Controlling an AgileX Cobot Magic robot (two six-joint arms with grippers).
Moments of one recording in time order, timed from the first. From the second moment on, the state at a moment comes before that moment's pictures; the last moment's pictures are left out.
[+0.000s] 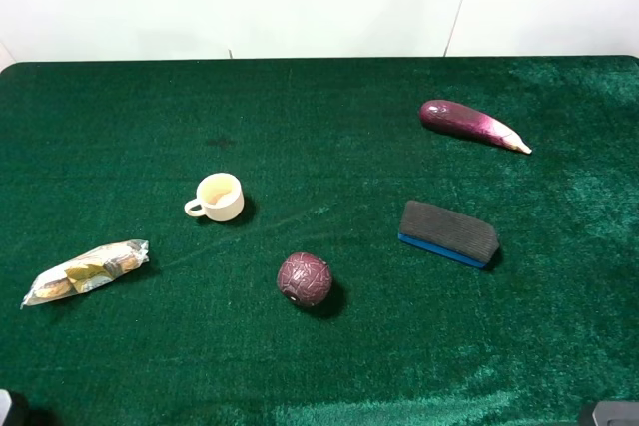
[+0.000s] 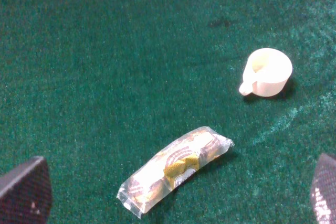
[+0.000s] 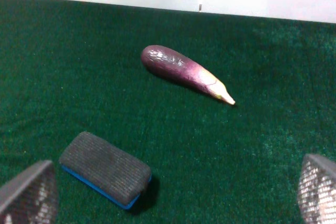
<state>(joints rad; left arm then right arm) 0.00 -0.01 -0.50 -0.14 1.07 0.13 0.15 -0.01 -0.50 0.07 1.02 -0.03</state>
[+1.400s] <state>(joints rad) 0.00 -0.01 -0.50 -0.14 1.07 0.13 0.37 0.96 -0.87 0.08 0.88 -0.12</state>
